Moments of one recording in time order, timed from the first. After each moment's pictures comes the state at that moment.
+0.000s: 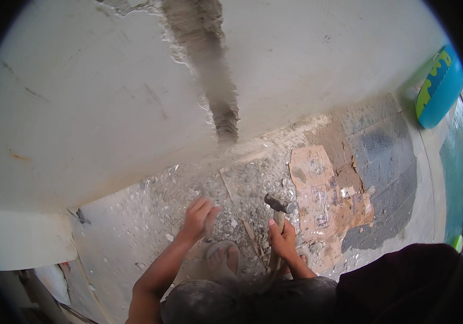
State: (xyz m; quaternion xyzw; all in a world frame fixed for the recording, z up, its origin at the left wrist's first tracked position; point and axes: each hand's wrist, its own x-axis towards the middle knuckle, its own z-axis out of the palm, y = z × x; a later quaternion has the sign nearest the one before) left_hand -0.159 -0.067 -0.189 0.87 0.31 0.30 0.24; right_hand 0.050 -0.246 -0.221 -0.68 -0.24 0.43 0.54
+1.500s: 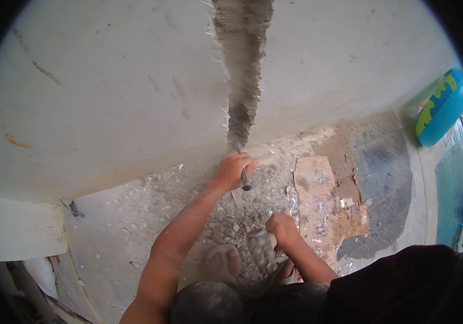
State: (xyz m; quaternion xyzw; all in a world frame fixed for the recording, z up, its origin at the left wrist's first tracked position) left_hand -0.046 0.040 -0.209 0.87 0.24 0.30 0.31; right_hand 0.085 -0.178 -0.172 -0.54 -0.75 0.14 0.36
